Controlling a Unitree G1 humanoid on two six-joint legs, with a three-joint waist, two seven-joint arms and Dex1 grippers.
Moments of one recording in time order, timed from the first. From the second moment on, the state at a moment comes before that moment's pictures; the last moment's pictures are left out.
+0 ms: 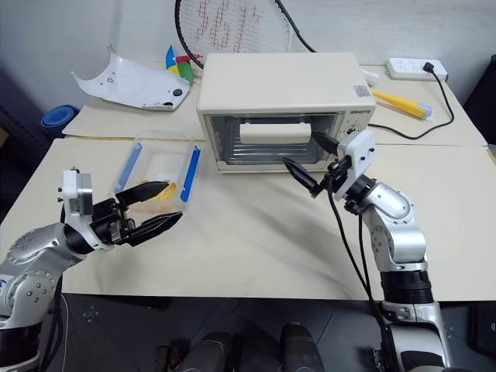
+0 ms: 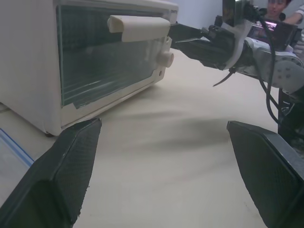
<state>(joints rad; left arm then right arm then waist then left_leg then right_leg) -0.11 0.67 0.30 -0.35 -0.81 0.48 -0.82 -0.50 -0.45 -0.07 -0.04 0.45 0.17 0.73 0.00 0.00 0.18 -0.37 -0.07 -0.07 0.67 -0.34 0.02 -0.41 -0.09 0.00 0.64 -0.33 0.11</state>
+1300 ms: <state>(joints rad) -0.53 0.49 -0.18 0.04 -0.28 0.31 -0.85 0.31 -0.60 -0.38 -0.20 0.34 -0.17 0.86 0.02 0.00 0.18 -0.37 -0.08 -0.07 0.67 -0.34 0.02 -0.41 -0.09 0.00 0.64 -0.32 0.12</state>
